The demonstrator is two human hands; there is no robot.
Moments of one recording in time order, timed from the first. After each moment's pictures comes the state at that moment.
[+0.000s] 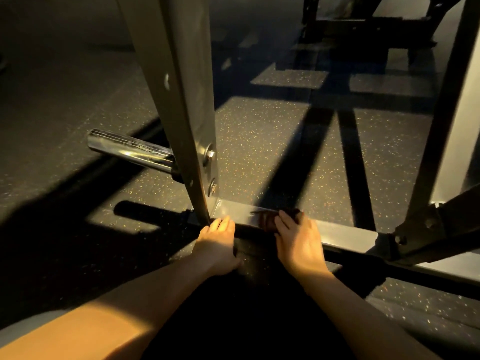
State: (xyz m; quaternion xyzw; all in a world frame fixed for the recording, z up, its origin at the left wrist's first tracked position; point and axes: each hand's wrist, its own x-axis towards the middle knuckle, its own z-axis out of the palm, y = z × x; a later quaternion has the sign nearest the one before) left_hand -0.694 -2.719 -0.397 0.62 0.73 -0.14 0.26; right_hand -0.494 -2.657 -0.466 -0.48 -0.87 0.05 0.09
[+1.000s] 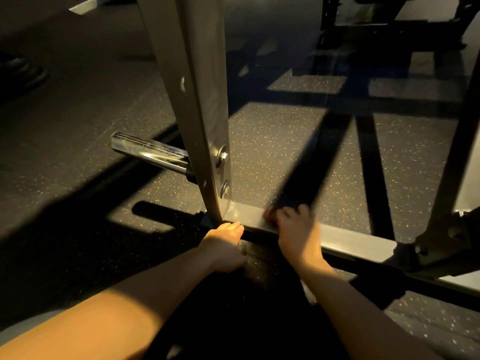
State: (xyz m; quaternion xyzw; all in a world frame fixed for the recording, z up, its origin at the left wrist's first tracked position) left_hand -0.698 -2.719 -0.372 0.60 0.74 -0.12 0.29; right_hand -0.532 -2.632 -0.474 -0.50 -0.85 0.02 0.15
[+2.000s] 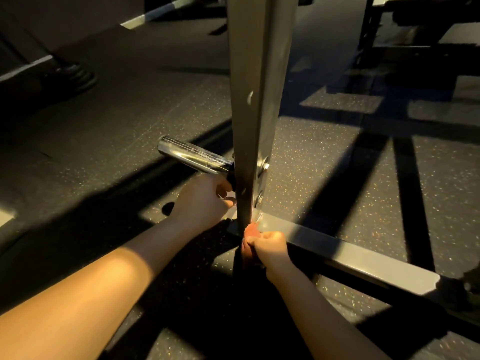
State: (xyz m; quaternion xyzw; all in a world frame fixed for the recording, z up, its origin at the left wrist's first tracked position) left_hand -0.772 -2.727 -0.274 0.49 0.85 0.16 0.13; right_hand -0.646 -2.681 -0.419 -0.59 -0.44 0.67 0.12
